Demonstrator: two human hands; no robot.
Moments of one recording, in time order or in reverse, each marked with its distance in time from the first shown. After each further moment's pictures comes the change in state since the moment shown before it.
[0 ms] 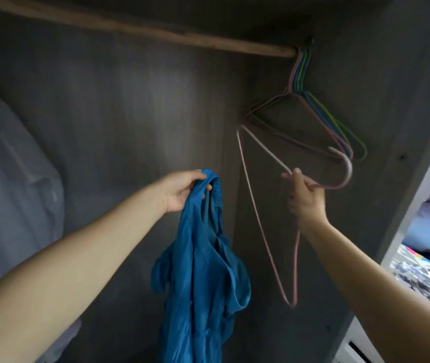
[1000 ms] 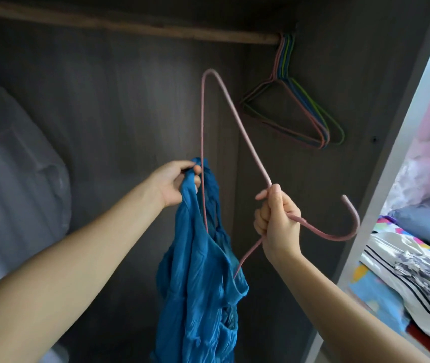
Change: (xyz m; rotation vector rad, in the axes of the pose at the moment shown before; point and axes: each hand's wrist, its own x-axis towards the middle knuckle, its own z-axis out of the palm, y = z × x) left_hand -0.029 -0.018 0.048 -0.297 0.061 0.014; right_hand -0.107 -0.009 -0.033 0.490 -0.333 -0.011
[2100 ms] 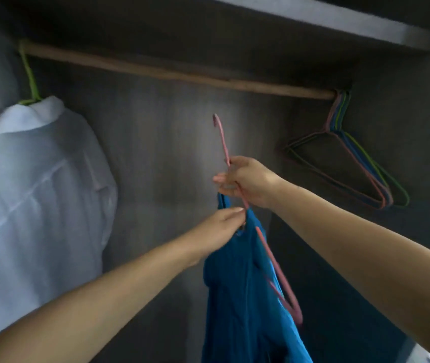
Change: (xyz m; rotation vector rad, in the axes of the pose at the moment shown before) left_hand -0.051 -0.007 -0.003 0.899 -0.032 0.441; right_hand 0.111 -0.051 0.166 -0.401 -0.495 0.416
